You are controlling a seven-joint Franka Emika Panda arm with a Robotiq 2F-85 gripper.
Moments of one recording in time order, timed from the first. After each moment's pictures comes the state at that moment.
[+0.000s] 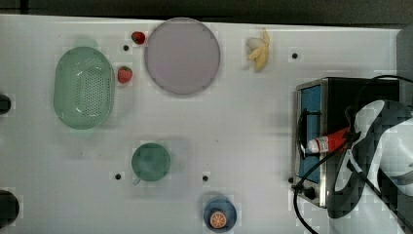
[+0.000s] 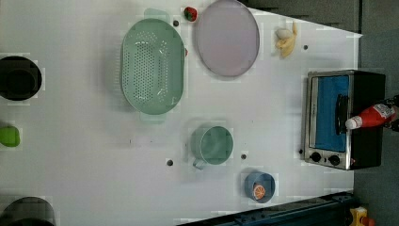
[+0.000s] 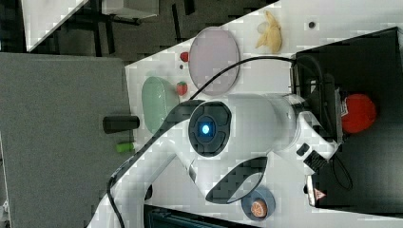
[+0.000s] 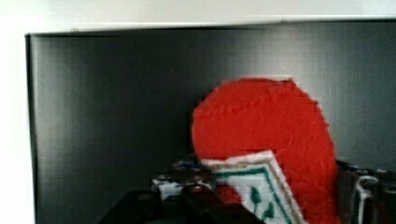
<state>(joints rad) -0.17 0.45 -0.60 -1.77 0.20 0.61 0.04</state>
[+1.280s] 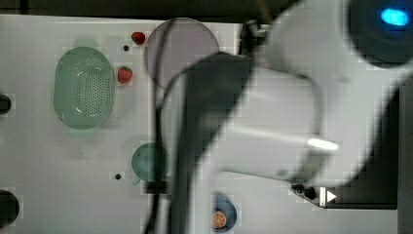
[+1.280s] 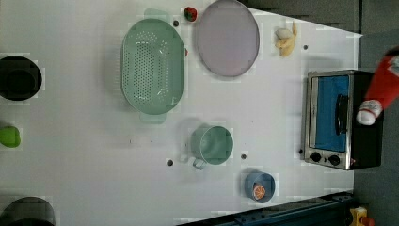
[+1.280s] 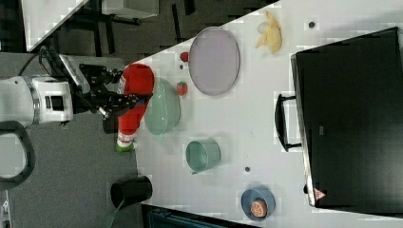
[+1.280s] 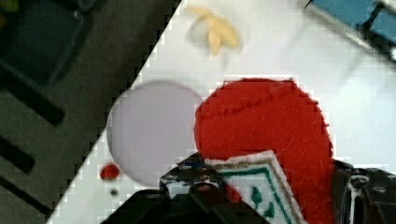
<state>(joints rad) 0.18 0.09 -0.33 -1.59 0.12 0.21 0.04</state>
